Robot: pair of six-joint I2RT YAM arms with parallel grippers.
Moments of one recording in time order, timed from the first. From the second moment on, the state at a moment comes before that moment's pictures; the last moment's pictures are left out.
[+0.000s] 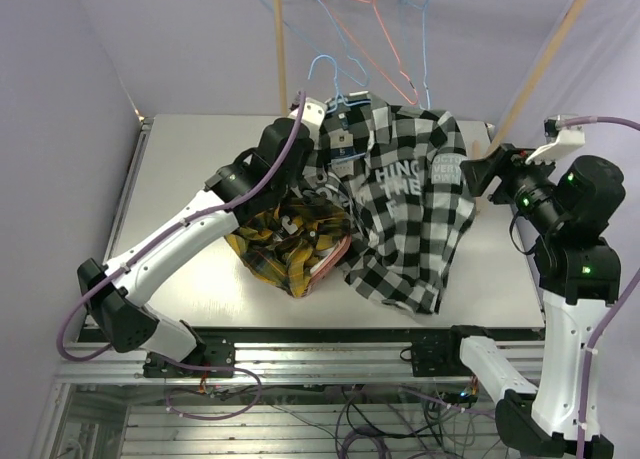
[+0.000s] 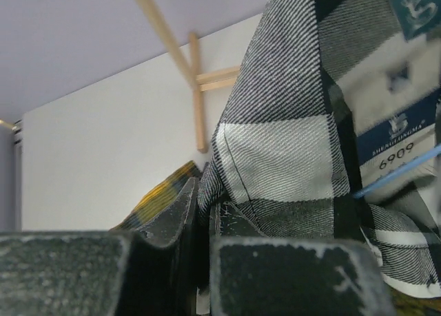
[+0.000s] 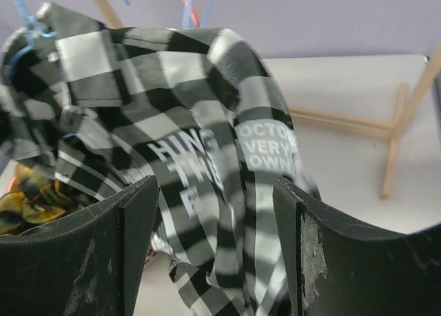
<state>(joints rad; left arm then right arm) -0.81 1.46 1.54 -0.47 -0.53 0.02 -0.05 0.87 1.48 -0.77 -0.32 0.17</state>
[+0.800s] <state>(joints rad) -0.88 1.38 1.62 -0.39 0.01 0.12 0.00 0.79 1.29 -0.65 -0.75 0.16</state>
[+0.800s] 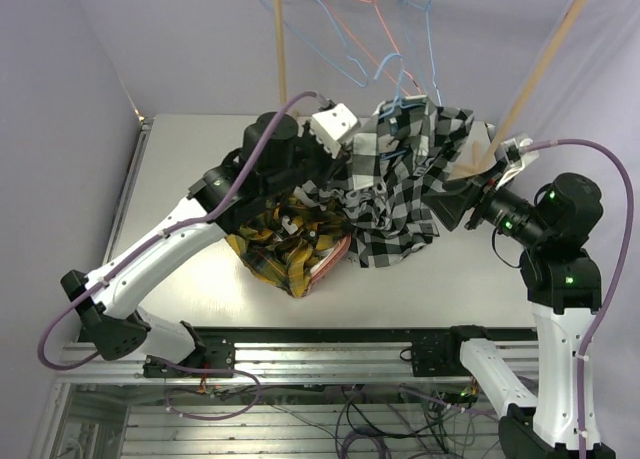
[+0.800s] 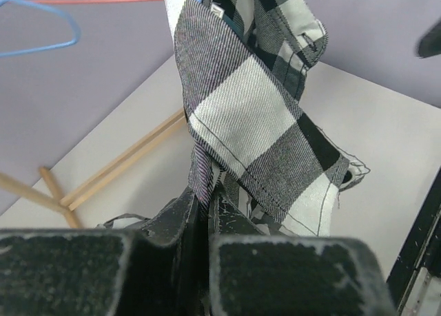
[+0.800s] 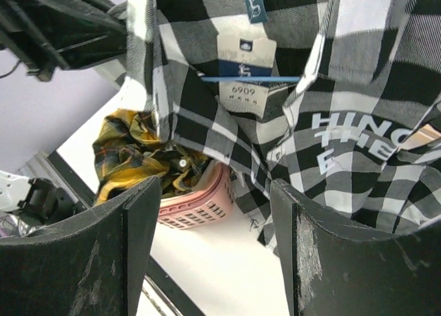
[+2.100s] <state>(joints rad) -1.06 1.37 1.72 -0.46 -0.07 0.20 0.01 0.73 0.96 -0.39 -0.65 0.26</state>
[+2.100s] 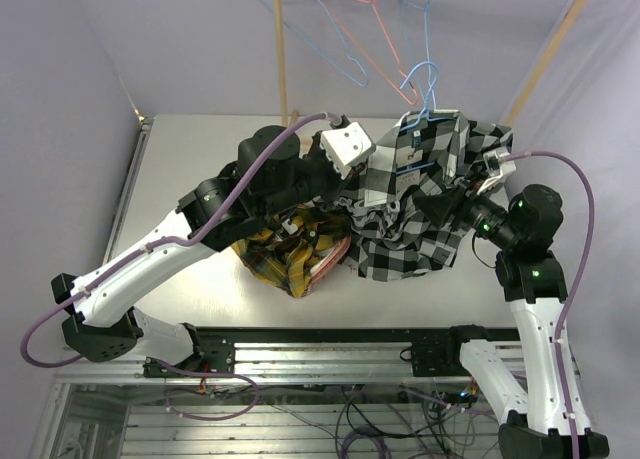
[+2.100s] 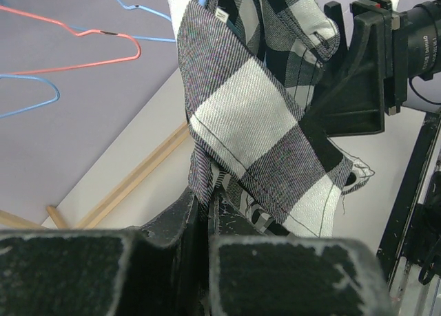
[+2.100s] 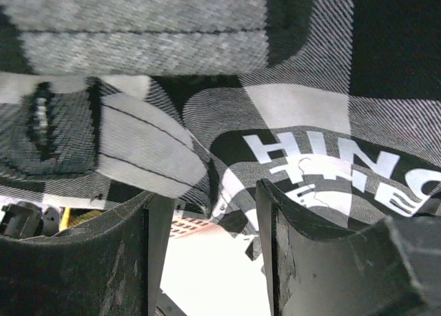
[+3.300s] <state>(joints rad) -1.08 1.04 1.50 -0.58 -0.18 0.21 0.02 0.78 1.30 -0.63 0.17 0.22</state>
